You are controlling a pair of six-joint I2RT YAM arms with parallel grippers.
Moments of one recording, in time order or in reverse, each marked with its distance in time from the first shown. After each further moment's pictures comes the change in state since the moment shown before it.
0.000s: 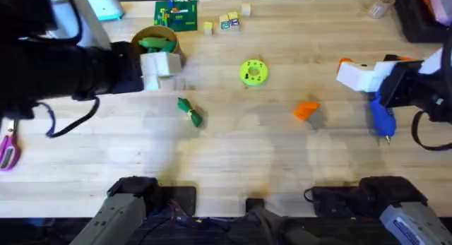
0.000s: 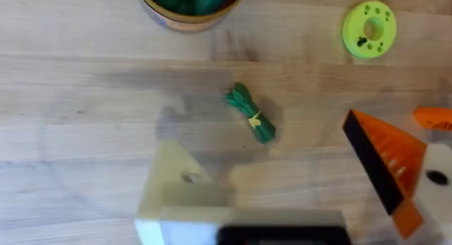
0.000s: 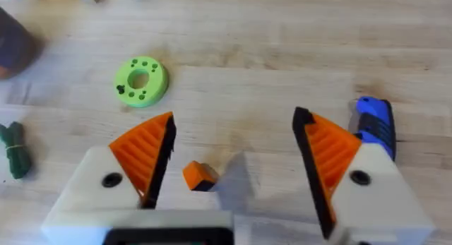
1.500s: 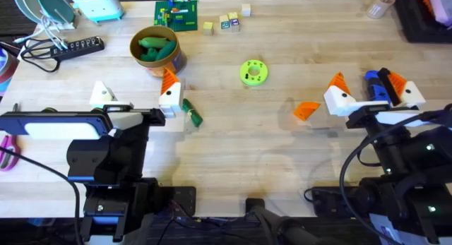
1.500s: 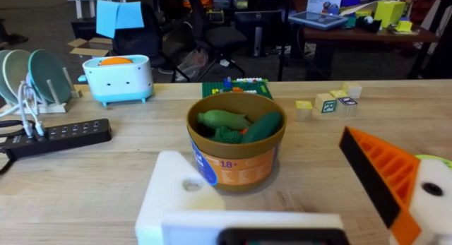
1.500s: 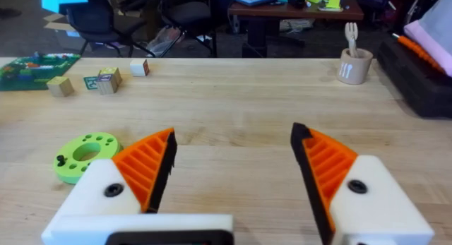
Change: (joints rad) left arm 0.000 -0.917 -1.092 1.098 -0.145 0.115; right arm 0.000 -0.618 -0.718 0.597 0.117 -0.055
